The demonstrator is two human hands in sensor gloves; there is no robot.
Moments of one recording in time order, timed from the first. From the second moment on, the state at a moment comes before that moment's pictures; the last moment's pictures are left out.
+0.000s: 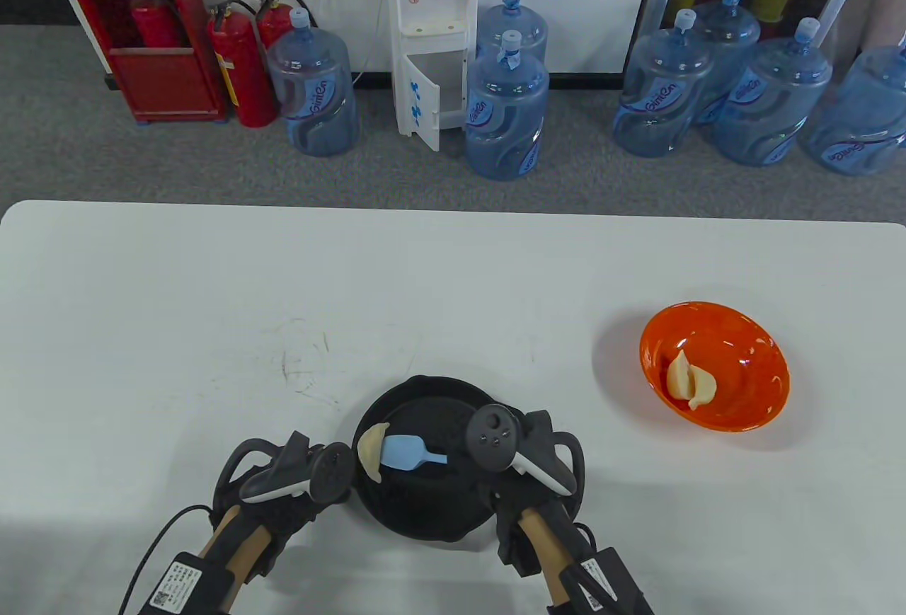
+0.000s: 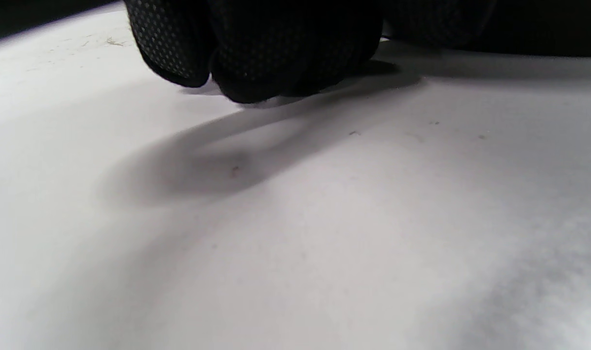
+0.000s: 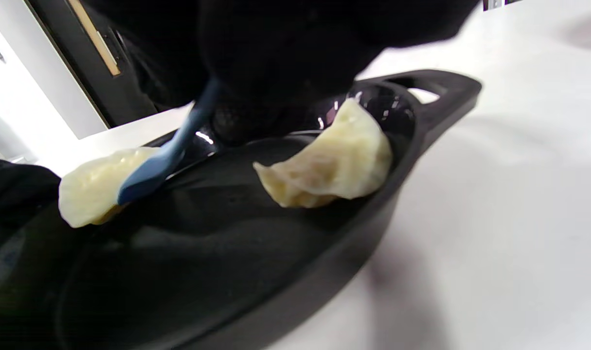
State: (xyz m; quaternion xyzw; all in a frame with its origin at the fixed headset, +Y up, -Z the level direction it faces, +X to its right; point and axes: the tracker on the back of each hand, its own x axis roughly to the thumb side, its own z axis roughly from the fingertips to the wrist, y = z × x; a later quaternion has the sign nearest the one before) left_hand -0.209 -0.768 -0.277 -0.19 -0.21 -0.08 0.96; right_hand 0.052 -0.720 -0.281 0.11 0.12 0.98 0.14
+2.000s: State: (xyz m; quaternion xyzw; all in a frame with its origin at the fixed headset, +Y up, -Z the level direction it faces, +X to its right) left_hand -0.211 -0.768 -0.278 -0.20 -0.21 -0.07 0.96; right_hand 0.156 -0.709 -0.289 0.02 0.05 0.92 0.38
